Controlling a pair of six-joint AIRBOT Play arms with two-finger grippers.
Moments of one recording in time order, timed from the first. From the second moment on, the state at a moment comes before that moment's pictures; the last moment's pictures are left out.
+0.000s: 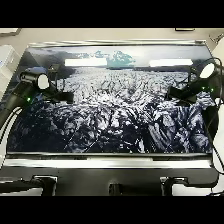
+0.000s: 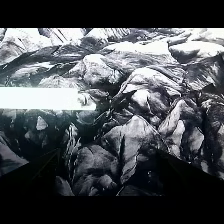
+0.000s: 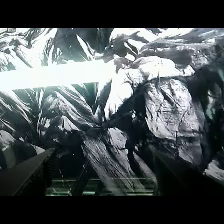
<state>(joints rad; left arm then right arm) -0.26 -1.48 1.46 1.63 -1.27 -1.79 -0.14 -1.55 1.54 -1.35 1.44 1.64</state>
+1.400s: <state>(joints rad) -0.18 -1.65 1.58 1.62 -0.41 -1.82 -0.14 -1.55 1.54 -1.35 1.22 1.64</state>
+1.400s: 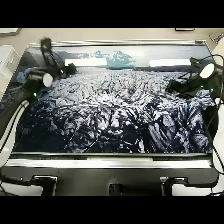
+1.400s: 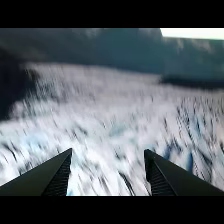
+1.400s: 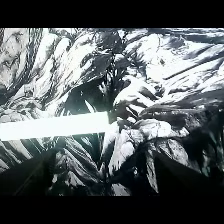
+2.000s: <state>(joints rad) 0.36 -2.00 1.96 1.35 -0.77 -2.06 -0.14 -1.55 1.54 -1.32 1.18 1.63</state>
